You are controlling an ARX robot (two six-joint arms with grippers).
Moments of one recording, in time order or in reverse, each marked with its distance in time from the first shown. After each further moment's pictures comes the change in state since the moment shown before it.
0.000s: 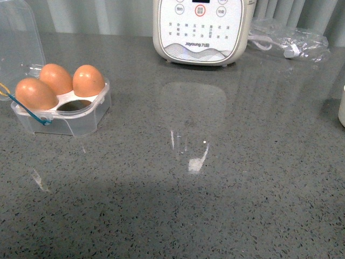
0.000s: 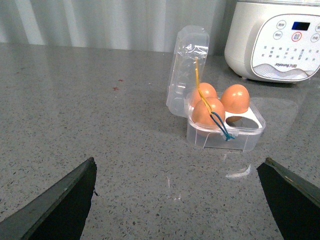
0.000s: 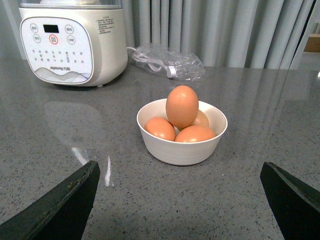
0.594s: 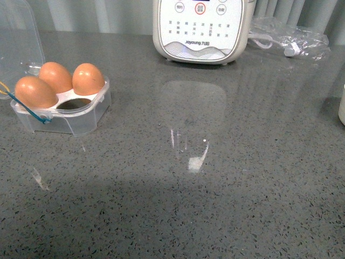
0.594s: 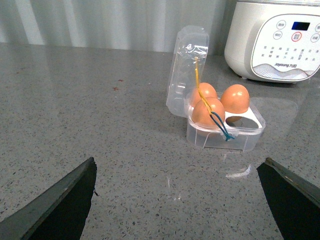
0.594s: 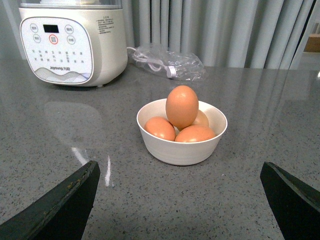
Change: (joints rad) left arm 0.000 0.000 0.000 0.000 0.000 0.000; right arm 0.000 0.000 0.000 0.000 0.000 0.000
